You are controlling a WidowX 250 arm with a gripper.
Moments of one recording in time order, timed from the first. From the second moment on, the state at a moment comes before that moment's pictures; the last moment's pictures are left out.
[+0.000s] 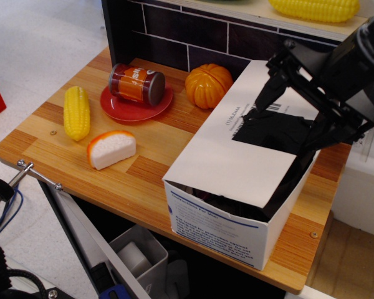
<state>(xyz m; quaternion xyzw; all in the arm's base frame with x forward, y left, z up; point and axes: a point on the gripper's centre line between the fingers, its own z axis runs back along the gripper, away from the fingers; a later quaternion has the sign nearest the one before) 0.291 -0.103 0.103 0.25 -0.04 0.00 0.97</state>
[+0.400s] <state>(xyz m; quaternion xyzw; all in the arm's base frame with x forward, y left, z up) 0.287 -0.094 0.124 0.28 -0.04 -0.02 0.96</state>
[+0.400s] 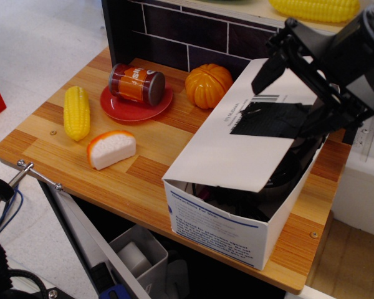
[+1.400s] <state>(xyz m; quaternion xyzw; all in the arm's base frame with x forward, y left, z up) 0.284 -0.027 0.188 0.30 -0.04 -0.07 0.95</state>
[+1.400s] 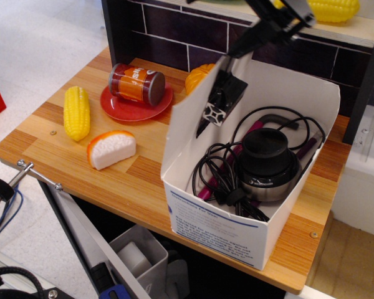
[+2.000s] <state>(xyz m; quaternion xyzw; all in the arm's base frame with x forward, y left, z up) 0.279 0.014 0.195 0.28 -0.08 -0.07 0.96</state>
